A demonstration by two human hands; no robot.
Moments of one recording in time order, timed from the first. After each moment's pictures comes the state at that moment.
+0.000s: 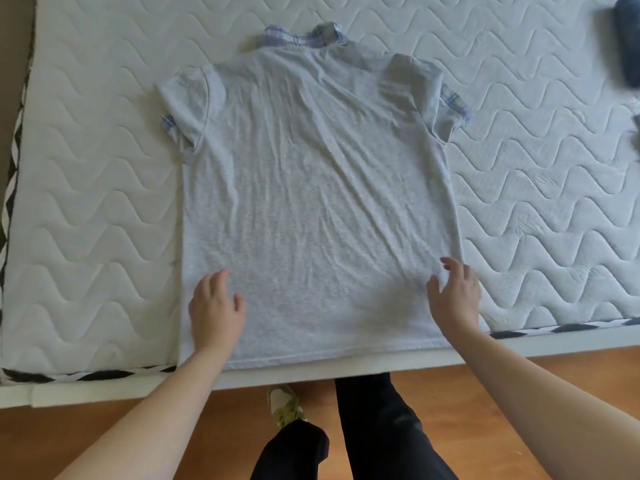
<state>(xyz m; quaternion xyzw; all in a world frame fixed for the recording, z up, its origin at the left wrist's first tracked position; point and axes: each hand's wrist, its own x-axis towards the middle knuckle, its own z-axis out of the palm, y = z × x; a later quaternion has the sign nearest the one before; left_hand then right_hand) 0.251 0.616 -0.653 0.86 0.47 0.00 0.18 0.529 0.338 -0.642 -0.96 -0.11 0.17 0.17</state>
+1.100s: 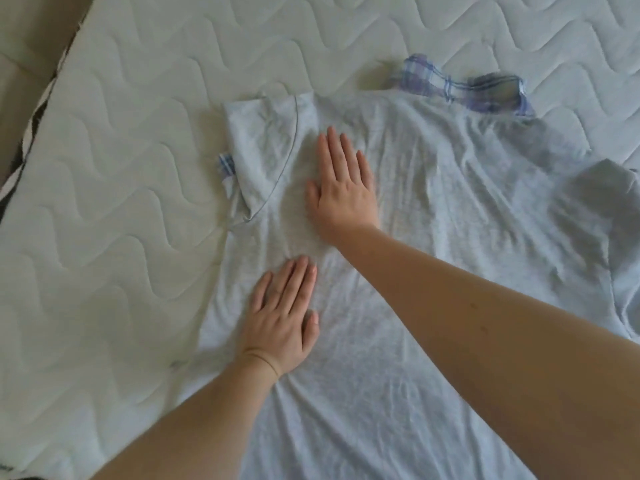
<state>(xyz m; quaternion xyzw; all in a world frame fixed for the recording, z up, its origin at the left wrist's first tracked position) 0.385 0.742 -0.751 0.93 0.36 -0.01 0.07 0.590 0.830 -0.717 -0.81 -0.56 0.13 0.12</state>
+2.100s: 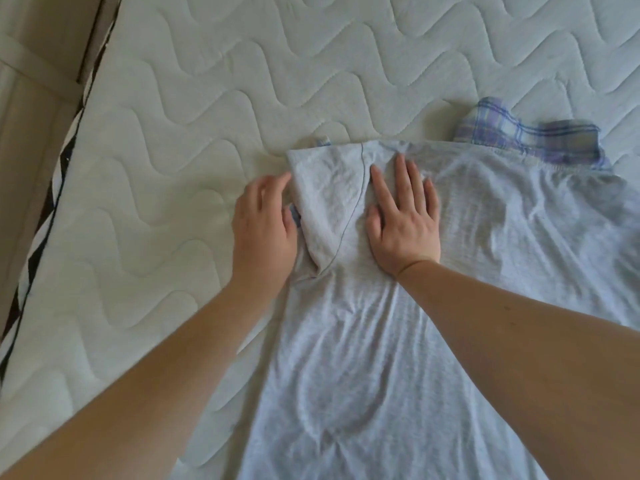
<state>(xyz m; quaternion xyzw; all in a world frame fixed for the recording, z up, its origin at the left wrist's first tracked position) 0.414 0.955 -0.676 0.79 0.53 0.12 0.26 0.599 0.863 -0.744 -0.84 -0.53 0.06 0.08</state>
